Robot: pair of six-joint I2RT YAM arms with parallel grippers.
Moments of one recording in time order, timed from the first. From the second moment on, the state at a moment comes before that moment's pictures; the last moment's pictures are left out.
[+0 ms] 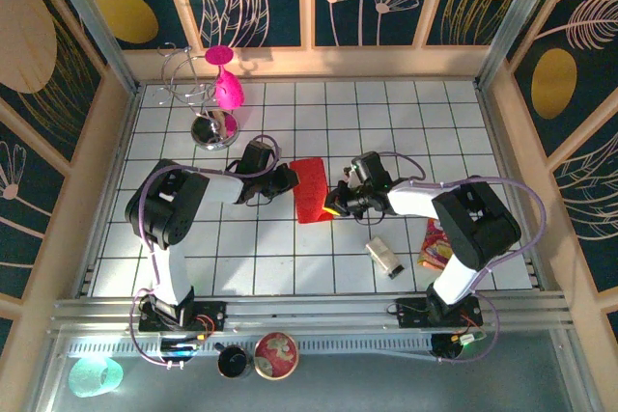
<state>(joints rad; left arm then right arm) -0.48 1.92 0.89 0.24 0.42 -0.86 0.56 1.68 0.74 0.02 -0.58 0.94</state>
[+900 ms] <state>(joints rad) -0.48 1.92 0.89 0.24 0.42 -0.86 0.60 1.84 0.87 0.19 -0.65 1.02</state>
